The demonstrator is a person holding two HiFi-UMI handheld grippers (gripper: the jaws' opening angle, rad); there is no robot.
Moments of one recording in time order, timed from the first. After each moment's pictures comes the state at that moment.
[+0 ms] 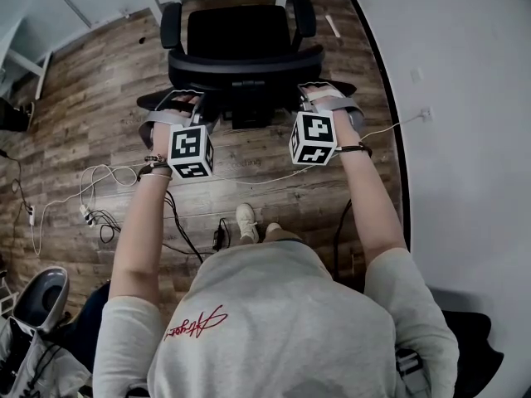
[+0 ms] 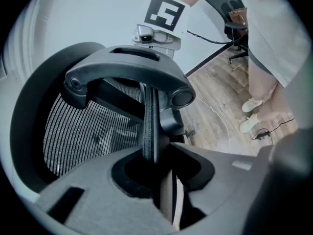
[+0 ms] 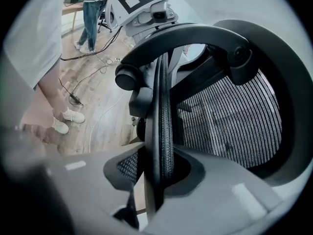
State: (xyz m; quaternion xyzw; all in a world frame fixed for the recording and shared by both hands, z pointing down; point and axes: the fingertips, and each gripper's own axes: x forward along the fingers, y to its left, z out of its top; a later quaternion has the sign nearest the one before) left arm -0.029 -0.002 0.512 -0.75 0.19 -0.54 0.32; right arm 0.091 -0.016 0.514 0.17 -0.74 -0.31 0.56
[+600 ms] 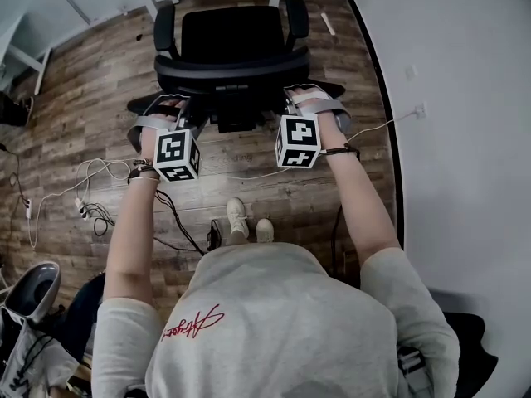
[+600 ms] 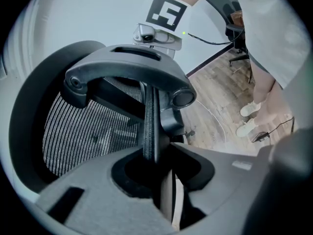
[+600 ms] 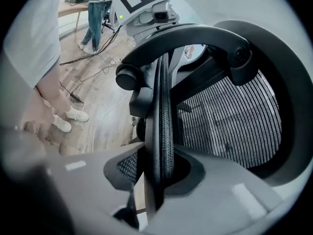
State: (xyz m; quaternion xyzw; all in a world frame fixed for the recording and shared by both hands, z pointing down) left arm -0.005 0.037 0.512 -0.75 0.20 -0.55 0.31; right arm 0.115 0.022 0.514 0.17 -0.75 -0.32 0.56
